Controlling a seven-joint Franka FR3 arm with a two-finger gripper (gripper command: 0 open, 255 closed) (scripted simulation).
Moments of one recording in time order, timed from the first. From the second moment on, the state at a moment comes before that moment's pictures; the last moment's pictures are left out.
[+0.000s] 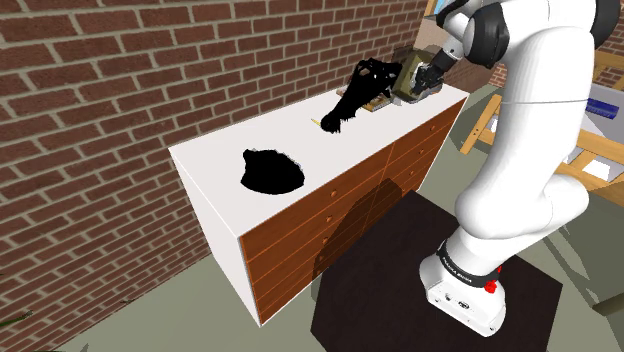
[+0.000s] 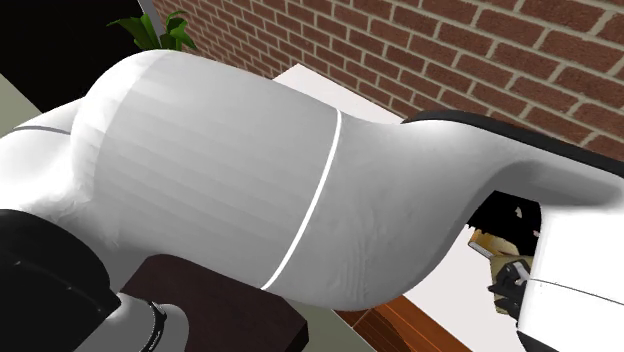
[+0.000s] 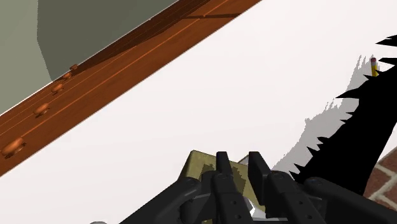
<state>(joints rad) -0.49 0.47 -0.58 -1.57 0.70 1.89 -0.69</state>
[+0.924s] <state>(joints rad) -0.49 0.50 -0.57 -1.61 0.72 1.94 -0.72</state>
